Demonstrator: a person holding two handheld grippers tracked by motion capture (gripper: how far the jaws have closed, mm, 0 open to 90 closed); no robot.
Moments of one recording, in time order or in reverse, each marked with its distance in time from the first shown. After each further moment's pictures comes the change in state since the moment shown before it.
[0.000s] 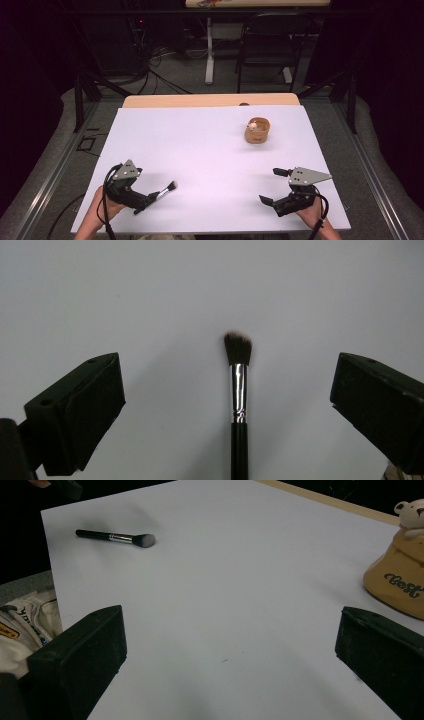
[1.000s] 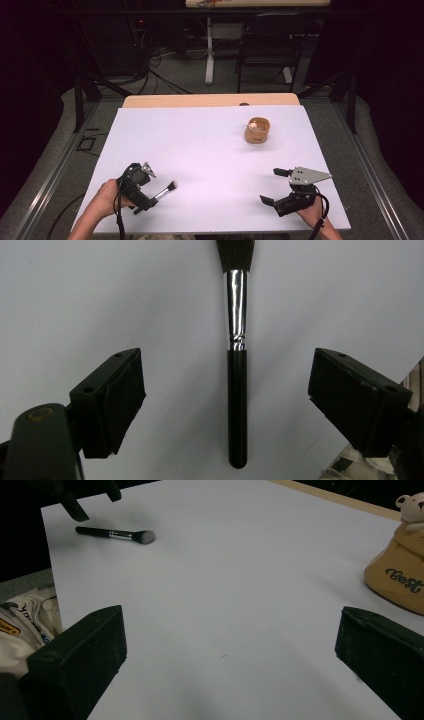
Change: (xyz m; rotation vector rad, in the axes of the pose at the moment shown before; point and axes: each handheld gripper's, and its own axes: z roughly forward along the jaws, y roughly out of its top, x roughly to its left) left arm -0.001 0.018 0.027 0.475 -0.036 0.036; right arm -0.002 -0.002 0.000 0.009 0.004 0.012
